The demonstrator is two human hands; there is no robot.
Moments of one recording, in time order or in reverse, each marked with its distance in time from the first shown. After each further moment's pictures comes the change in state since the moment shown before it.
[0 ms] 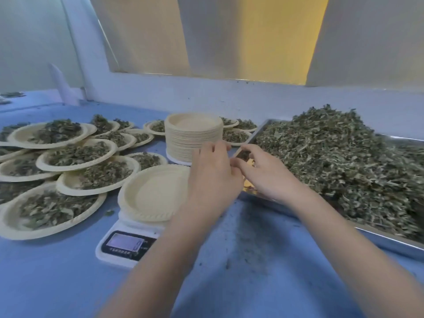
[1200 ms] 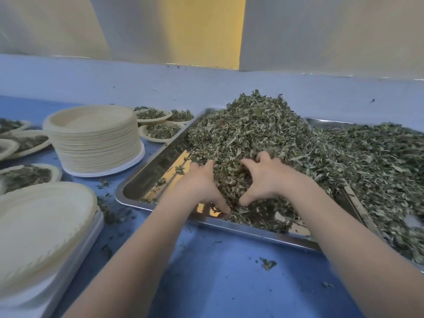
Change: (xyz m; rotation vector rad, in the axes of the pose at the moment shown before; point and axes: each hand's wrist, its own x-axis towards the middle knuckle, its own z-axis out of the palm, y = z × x) left_hand 0.062 0.055 0.144 0.136 -0.881 -0.119; right_hand 0.019 0.142 -0.092 -0.737 -0.370 0.350
